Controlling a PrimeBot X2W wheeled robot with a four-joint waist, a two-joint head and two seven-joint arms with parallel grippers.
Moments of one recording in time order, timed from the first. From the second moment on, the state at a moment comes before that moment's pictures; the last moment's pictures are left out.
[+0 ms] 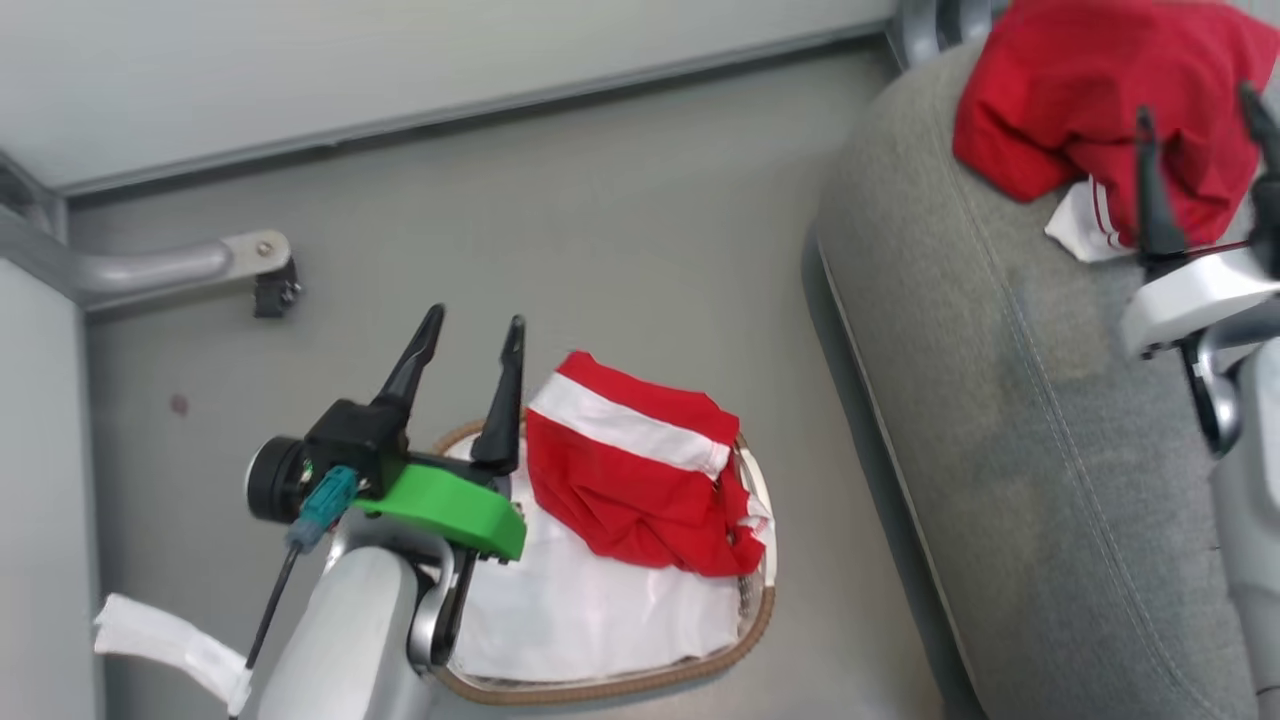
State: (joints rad) left arm -0.36 0.05 -0.31 0.36 -0.28 -0.11 -0.26; right arm -0.62 -0.27 -0.10 0.44 -0.09 0.13 -0.26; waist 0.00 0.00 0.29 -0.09
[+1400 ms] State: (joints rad) left arm -0.07 0.05 -0.11 0.33 -0.31 -0.09 -0.26; right arm -0.17 -0.05 0.00 0.30 0.03 0.13 -0.26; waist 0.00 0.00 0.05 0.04
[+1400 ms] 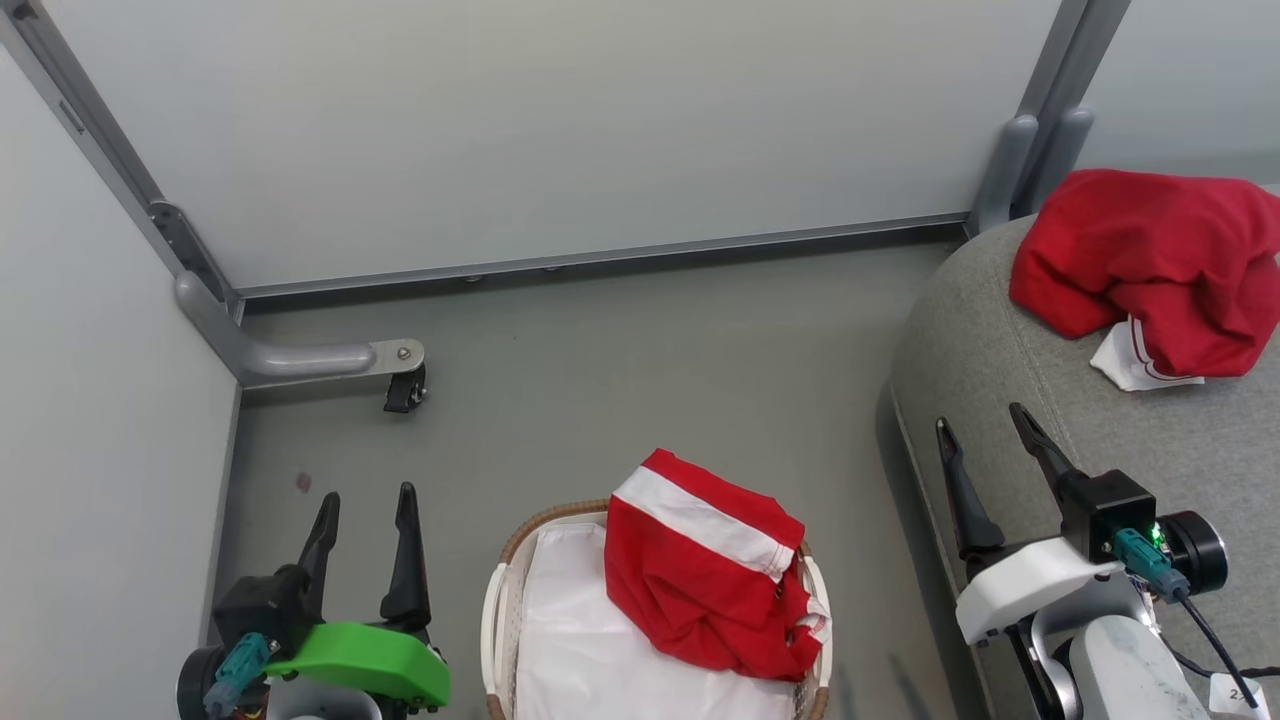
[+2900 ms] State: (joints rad) left arm -0.37 0.05 -0.31 0.54 -0.24 -0.12 -0.26; right arm -0.27 -0.05 -0.06 0.20 0.02 0.13 -0.26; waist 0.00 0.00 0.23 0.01
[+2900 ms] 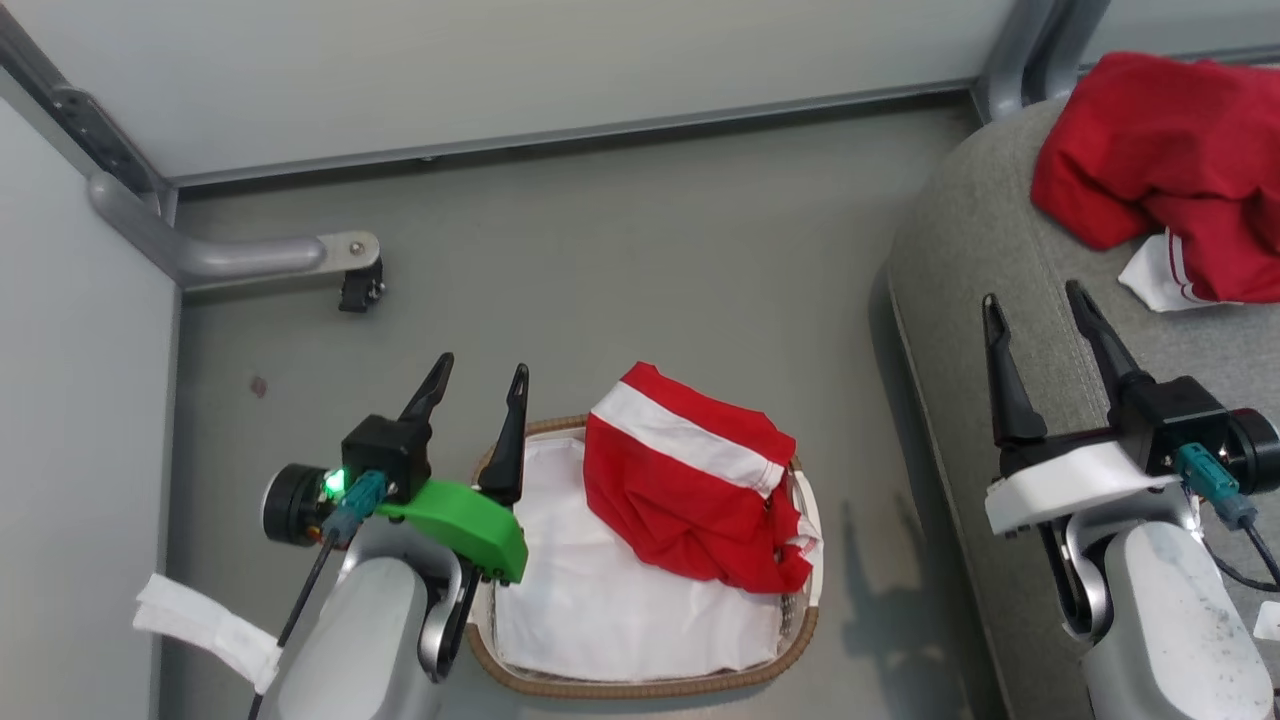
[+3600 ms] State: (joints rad) left arm -0.71 0.05 -0.63 0.99 -0.33 -0.13 -0.26; right arm -0.44 -0.05 -0.03 0.10 0.08 0.13 -0.26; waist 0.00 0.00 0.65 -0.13
